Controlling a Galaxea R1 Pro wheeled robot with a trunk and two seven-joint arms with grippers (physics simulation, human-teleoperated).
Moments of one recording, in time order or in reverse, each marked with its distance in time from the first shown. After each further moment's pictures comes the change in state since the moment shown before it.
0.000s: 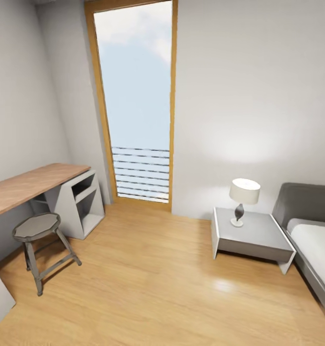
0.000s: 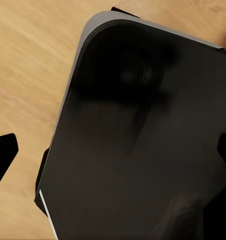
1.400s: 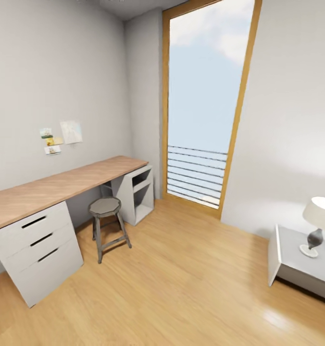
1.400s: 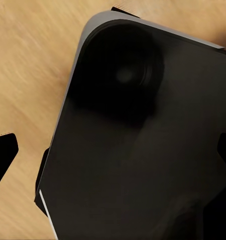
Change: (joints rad) left arm 0.000 0.000 0.000 0.000 0.001 0.000 0.000; right arm 0.001 0.000 0.000 0.000 0.000 0.000 0.000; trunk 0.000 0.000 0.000
